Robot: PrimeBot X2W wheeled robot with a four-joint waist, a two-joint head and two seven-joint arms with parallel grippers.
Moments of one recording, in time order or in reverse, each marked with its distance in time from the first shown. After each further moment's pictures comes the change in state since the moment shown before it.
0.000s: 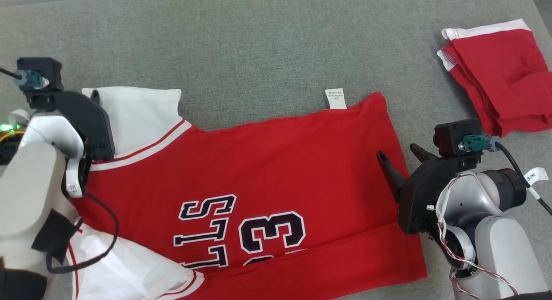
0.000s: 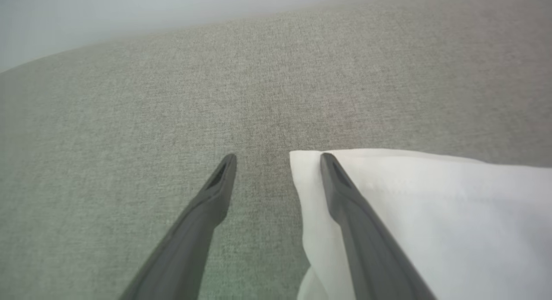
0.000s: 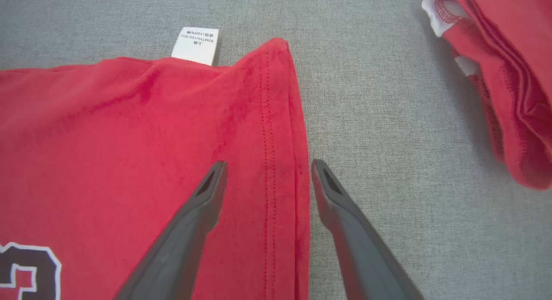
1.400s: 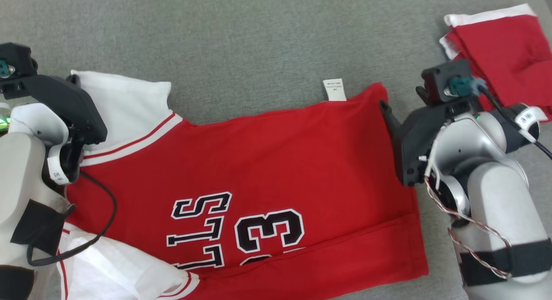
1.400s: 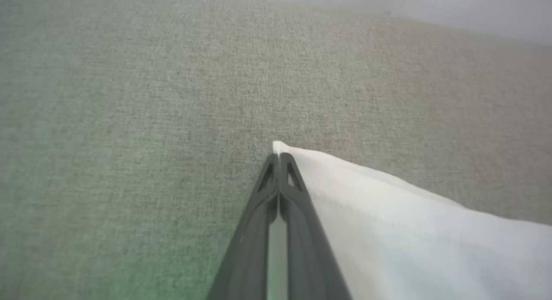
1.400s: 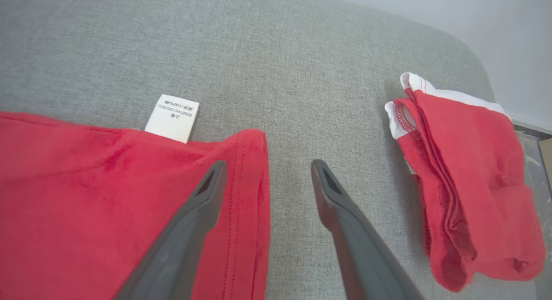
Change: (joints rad) left arm 0.008 -0.004 0.084 -0.062 -0.168 0.002 0.056; right arm -0.223 -0.056 0.084 0.058 -0.128 0.000 0.044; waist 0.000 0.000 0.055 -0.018
